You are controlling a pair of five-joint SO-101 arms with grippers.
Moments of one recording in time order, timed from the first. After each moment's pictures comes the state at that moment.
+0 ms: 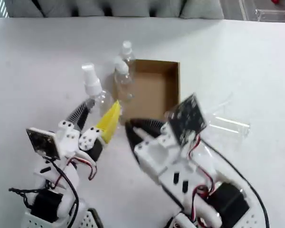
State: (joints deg) left arm 14.7 -104.0 80.5 35.6 15.0; right arm -44.9 -70.2 34.3 67.6 -4.8
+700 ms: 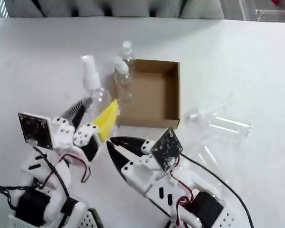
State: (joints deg) left arm 15.5 -89.5 60.0 50.0 15.2; right arm -54.4 -91.5 70.6 42.8 -4.8
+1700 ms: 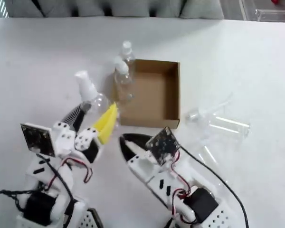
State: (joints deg) left arm 13.8 -98.8 71.8 44.1 15.1; right arm -45.2 -93.0 78.9 43.2 1.5
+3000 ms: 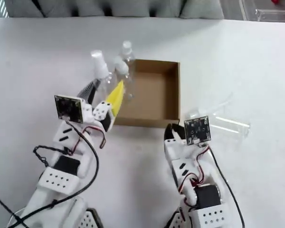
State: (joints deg) left arm 10.9 -56.3 81.6 -10.4 10.2; right arm -14.9 -102.5 96.4 43.3 1.7
